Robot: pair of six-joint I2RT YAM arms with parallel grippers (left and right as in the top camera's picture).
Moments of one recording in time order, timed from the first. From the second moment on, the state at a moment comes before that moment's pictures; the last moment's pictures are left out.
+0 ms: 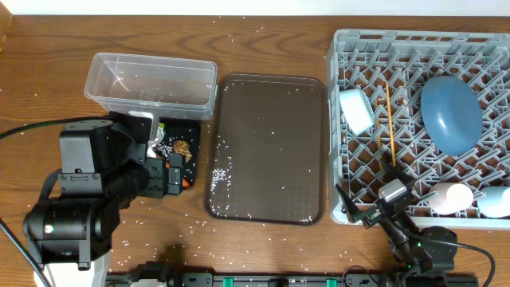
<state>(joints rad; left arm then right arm) 0.00 0.95 1.28 -1.26 0.18 0.06 0.03 0.01 0.04 -0.10 -0.50 -0.14</state>
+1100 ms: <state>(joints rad) 0.00 0.83 1.20 -0.98 0.18 0.07 0.03 0.01 0.04 -0.09 -0.50 -0.14</state>
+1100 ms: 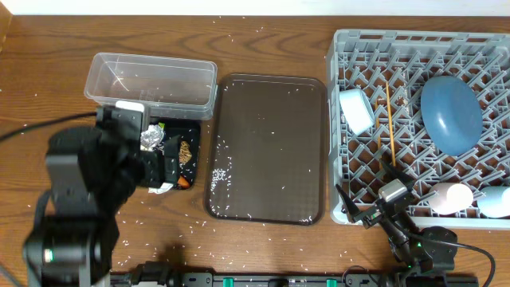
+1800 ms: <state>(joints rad) -0.05 0.25 0.53 -0.42 0.19 0.23 0.03 0.01 0.04 -0.09 -0.50 -0.14</state>
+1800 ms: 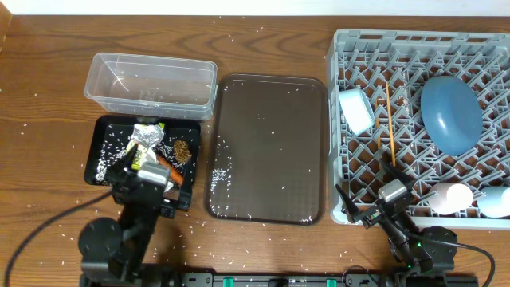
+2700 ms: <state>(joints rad) -0.05 0.01 0.17 -0.22 0.18 0.25 0.03 0.01 0.04 -0.09 -0.50 -0.14</state>
